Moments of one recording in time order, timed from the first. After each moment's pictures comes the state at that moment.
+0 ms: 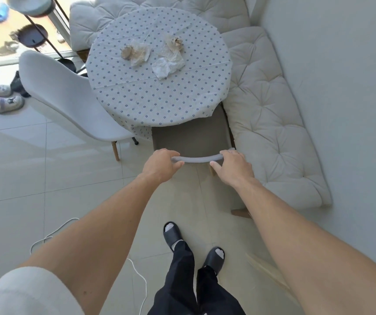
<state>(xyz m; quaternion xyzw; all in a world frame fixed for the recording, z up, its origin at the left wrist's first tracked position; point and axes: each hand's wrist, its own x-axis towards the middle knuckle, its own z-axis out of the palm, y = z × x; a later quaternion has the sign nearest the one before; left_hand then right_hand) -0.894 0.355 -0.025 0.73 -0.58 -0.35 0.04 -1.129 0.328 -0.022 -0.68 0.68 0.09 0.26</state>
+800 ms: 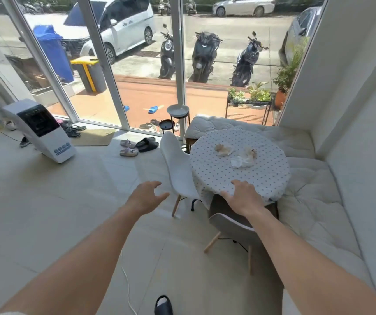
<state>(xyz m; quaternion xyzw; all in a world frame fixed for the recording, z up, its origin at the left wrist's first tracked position) -0.771 0.577 0.202 0.87 -0.42 -0.19 0.17 -1.032 0.391 0.199 -0.84 0.50 -0.02 0.20</state>
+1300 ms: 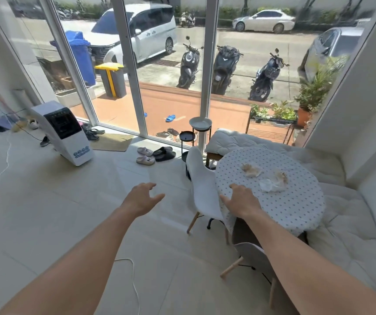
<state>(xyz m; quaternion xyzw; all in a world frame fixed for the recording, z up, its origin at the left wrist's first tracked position) -0.595 0.615 0.210 0.89 -0.36 -0.17 0.20 -0.846 0.395 0.211 -0.86 0.47 -0.01 0.19</state>
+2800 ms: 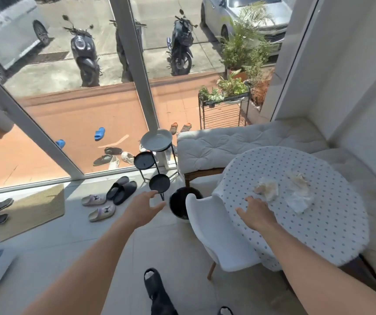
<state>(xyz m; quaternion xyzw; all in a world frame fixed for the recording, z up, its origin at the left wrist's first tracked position) -0.158 0.171 0.157 0.77 -0.57 -0.26 0.10 -0.520 0.093 0.097 -0.66 0.70 0.04 0.26</state>
